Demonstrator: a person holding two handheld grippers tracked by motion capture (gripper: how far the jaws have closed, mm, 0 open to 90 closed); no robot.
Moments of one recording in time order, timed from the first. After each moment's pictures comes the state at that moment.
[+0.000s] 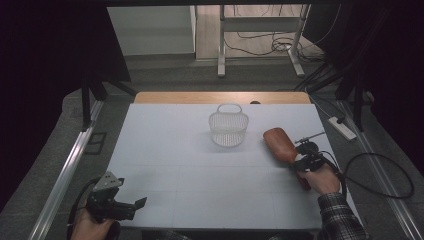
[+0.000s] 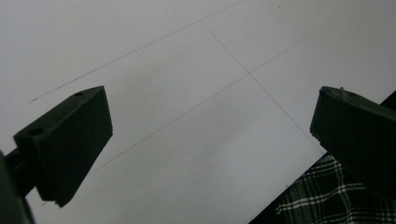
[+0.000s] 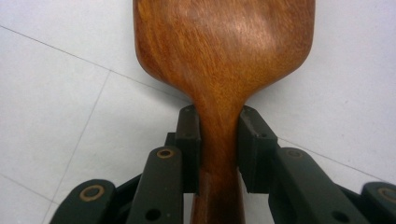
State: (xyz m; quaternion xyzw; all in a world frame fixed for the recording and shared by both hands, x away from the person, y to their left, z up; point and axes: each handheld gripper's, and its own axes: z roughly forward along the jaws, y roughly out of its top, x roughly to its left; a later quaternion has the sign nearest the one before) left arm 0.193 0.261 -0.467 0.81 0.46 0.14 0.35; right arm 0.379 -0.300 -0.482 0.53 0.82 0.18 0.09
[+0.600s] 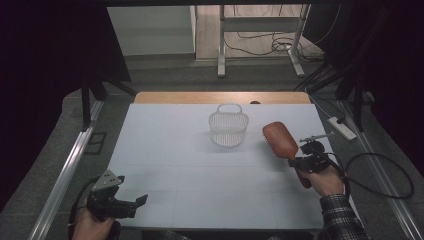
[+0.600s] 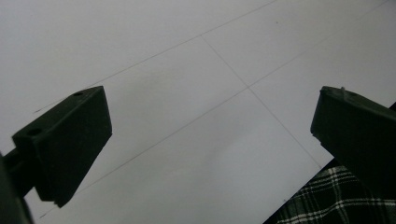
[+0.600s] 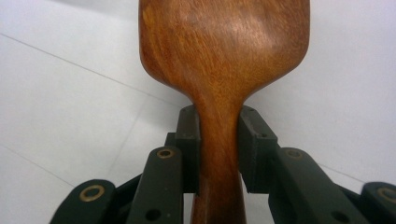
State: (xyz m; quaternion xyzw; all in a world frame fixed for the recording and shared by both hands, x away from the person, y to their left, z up) left arm 0.195 0.256 -0.464 0.80 0.46 0.15 0.36; right arm 0.360 -0.300 -0.458 0.52 0.81 0.26 0.12
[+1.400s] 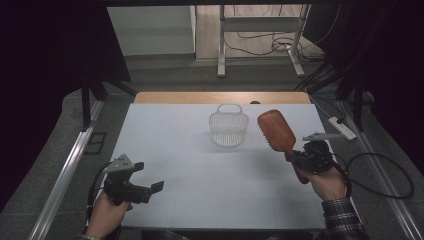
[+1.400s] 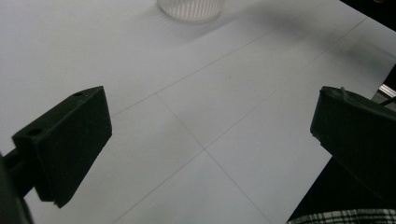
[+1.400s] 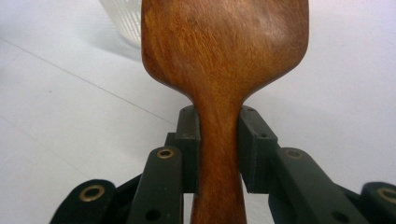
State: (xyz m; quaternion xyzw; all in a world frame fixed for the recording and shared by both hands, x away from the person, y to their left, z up) left arm 0.233 0.228 -0.446 0.79 0.42 0.10 0.44; right arm 0.334 -0.287 -0.423 0.46 0.80 0.35 0.16
